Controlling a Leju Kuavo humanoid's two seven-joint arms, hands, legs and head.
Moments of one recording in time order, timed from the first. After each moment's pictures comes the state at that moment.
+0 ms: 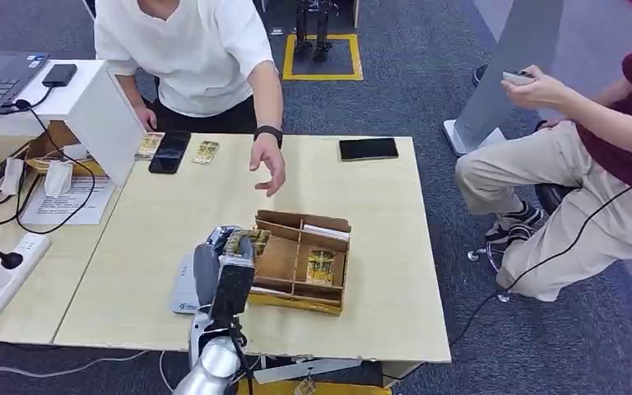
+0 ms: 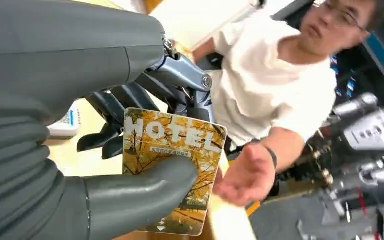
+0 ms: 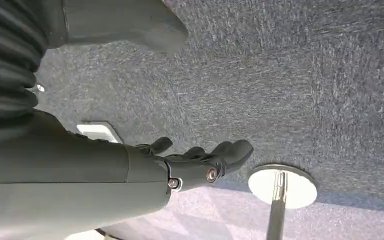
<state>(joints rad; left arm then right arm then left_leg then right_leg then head) -0.19 -0.27 -0.39 -1.21 -0.43 0.70 -0.31 -0.10 0.30 -1.26 -0.45 1.33 -0.69 -0.25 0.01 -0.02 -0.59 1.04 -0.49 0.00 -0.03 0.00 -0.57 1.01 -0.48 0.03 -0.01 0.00</state>
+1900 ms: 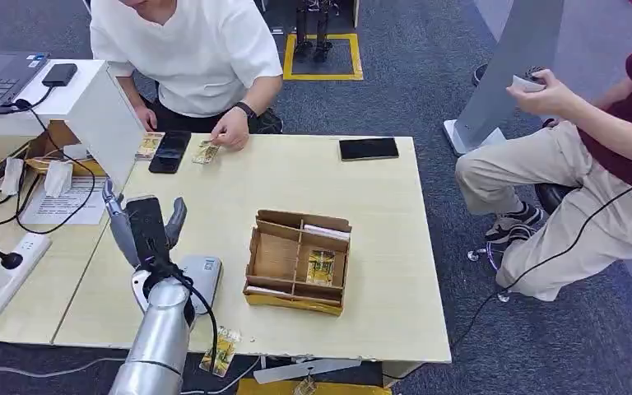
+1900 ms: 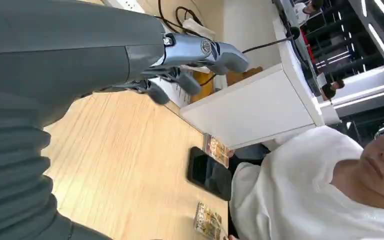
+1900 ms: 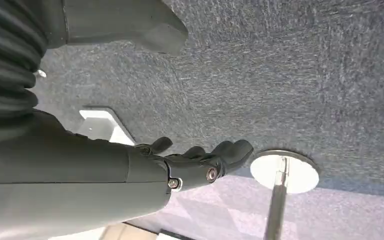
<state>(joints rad) -0.42 -0.31 0.12 -1.06 -0.45 0.70 -0.36 -0.09 0.31 -1.31 -0.52 1.41 -0.69 -0.24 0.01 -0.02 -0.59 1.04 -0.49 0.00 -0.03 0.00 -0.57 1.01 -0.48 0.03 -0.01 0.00</state>
